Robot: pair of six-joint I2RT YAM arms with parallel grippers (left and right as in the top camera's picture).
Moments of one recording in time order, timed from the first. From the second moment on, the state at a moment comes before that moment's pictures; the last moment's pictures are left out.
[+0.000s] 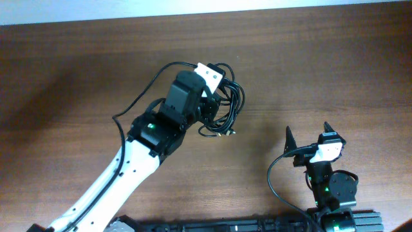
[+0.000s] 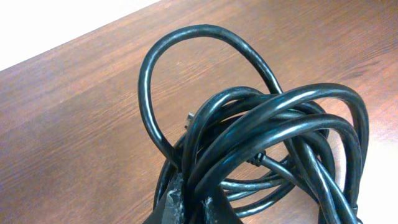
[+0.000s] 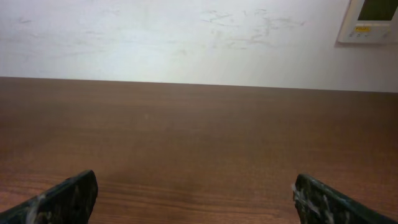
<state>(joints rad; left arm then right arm) -0.63 1.36 1.16 -0.46 -0.03 0.00 0.05 0.01 0.01 -0.07 0.00 0.00</state>
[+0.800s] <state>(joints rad) -0.63 1.34 1.16 -0.31 0.42 0.00 0.05 0.02 0.30 -0.30 -0.22 0.05</state>
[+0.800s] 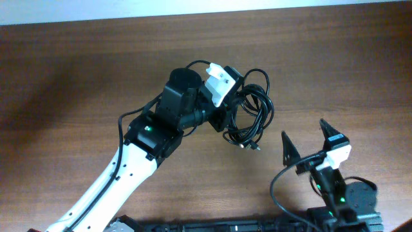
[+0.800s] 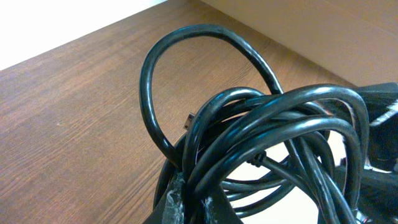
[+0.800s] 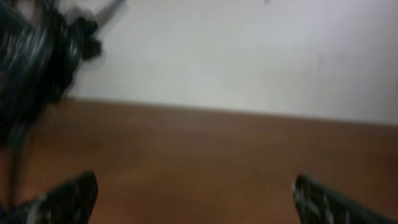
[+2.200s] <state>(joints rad) -0.75 1.11 1.17 -0.52 0.22 -0.12 0.05 0.69 0.99 -0.92 -0.12 0.15</state>
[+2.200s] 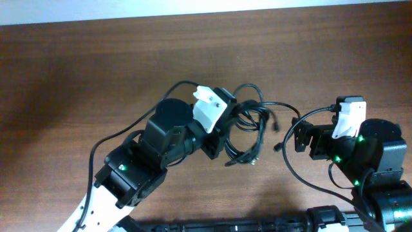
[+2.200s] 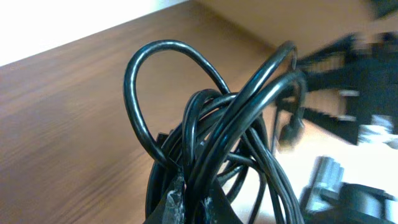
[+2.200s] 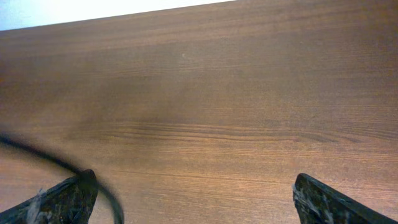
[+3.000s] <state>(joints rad) -0.75 1.10 1.17 -0.29 0.33 -0.18 0.05 0.70 1.04 -0.90 -0.66 0.06</state>
